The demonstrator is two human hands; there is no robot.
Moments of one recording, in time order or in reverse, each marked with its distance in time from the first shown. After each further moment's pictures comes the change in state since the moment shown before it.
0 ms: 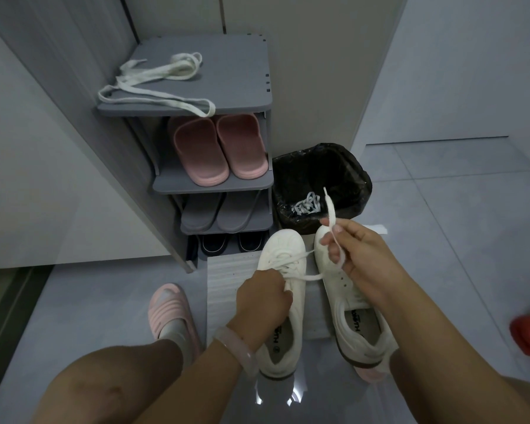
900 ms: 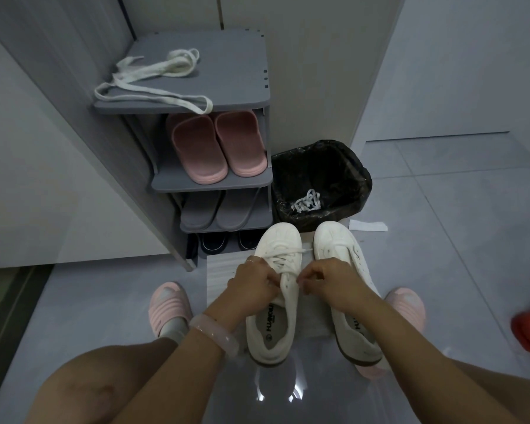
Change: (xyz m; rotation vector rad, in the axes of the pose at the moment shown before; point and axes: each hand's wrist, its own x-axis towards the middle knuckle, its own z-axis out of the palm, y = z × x) left_hand 0.030 -0.035 0.000 -0.128 -0.104 0.126; right_hand 0.002 0.043 0.004 -0.968 -0.215 -0.036
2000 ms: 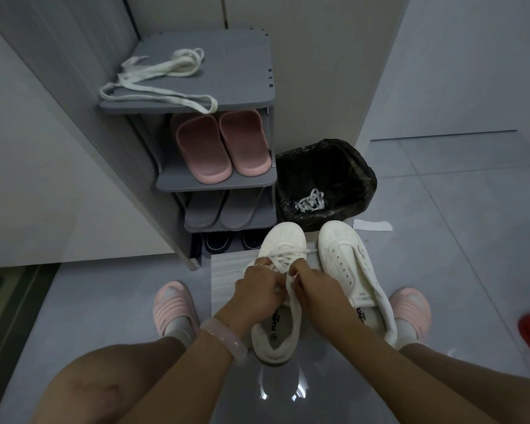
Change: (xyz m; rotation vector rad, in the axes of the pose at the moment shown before) left_hand -0.004 0.002 0.012 0.106 0.021 0.029; right_hand -0.006 -0.001 0.040 -0.320 0.119 -0.215
